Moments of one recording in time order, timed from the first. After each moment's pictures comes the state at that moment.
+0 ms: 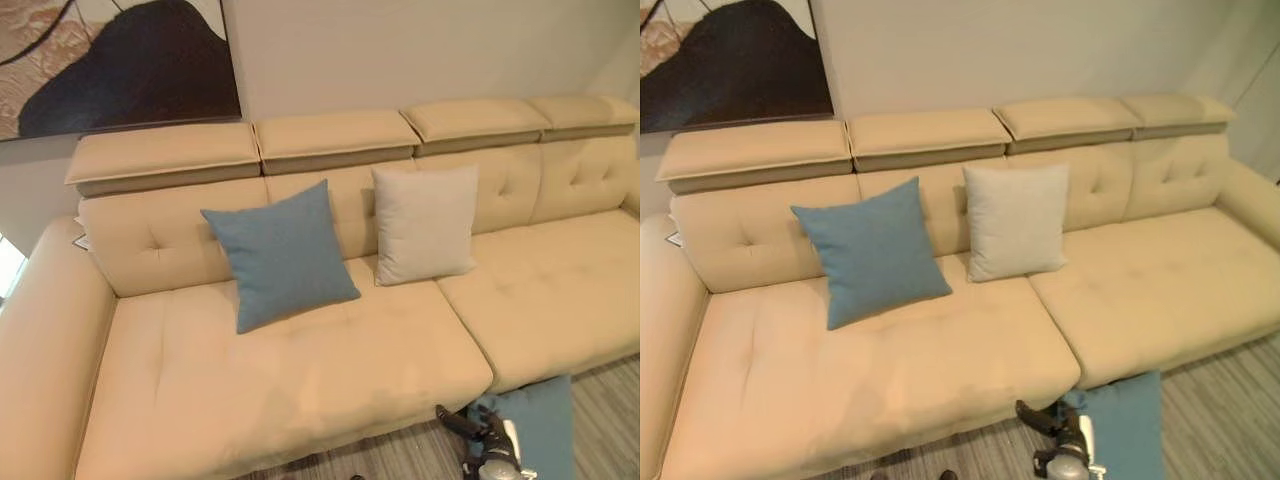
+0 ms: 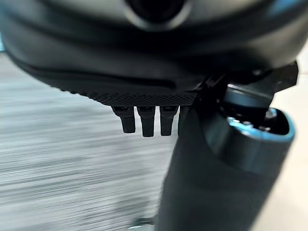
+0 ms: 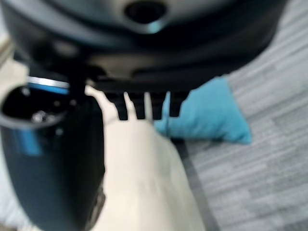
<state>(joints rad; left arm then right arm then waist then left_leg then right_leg) 0.10 0.22 0.02 1.26 -0.12 0.01 0.25 0.04 -0.25 -0.03 0.91 0.10 -0.04 -0.32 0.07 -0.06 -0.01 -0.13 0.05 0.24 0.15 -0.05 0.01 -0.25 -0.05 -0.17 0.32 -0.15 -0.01</state>
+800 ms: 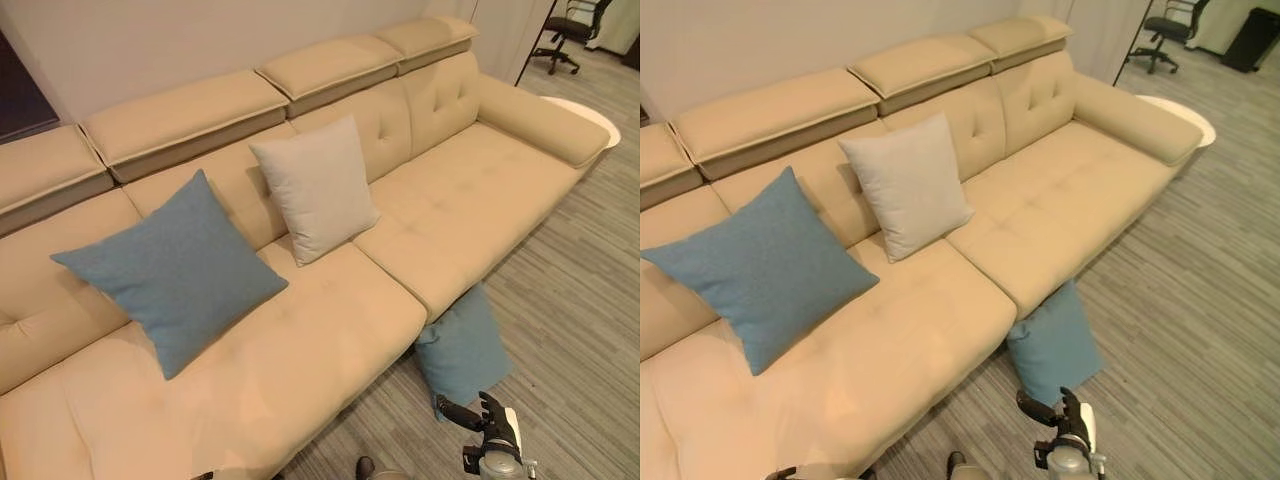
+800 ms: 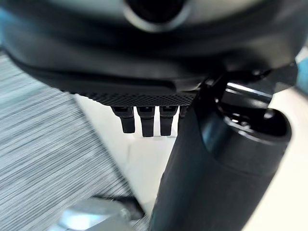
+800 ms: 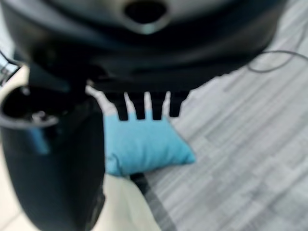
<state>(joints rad) -0.04 0.18 -0.05 1.33 -0.19 -0.01 0.26 0.03 -0.28 0.04 0.90 0.13 -0.04 -0.35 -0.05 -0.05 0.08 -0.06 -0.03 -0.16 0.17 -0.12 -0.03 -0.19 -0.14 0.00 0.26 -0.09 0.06</state>
